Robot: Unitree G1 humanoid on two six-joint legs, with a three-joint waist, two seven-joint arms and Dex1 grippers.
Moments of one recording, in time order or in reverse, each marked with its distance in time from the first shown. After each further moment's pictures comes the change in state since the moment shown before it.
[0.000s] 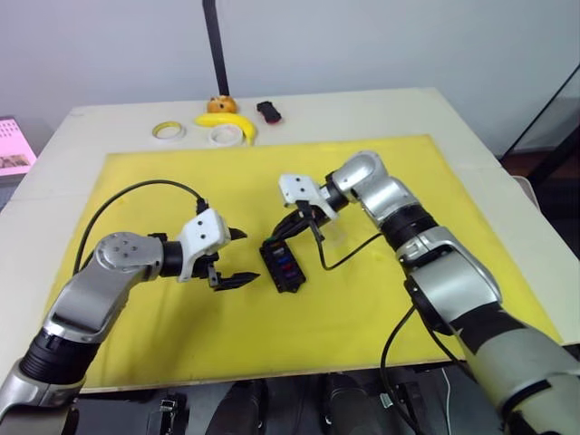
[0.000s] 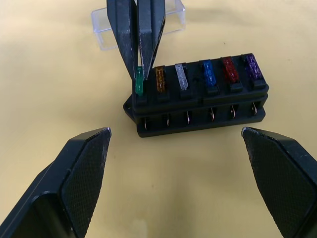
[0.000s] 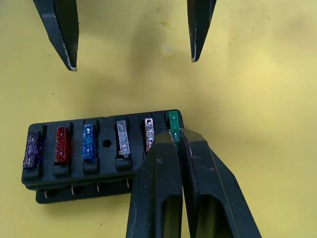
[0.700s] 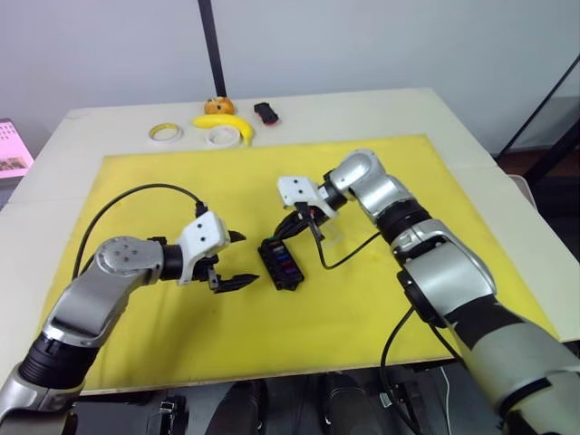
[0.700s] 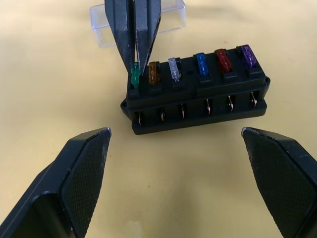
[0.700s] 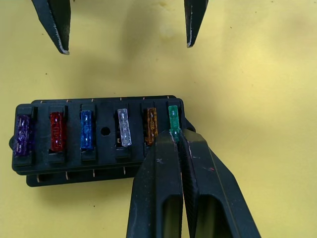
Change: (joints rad) left arm 0.022 0.000 0.001 -0.011 -0.006 0.011 0.027; right arm -0.052 0.030 -0.023 0.147 -0.065 -0.106 0.005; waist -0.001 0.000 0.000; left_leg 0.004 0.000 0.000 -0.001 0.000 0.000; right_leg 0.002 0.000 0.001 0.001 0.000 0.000
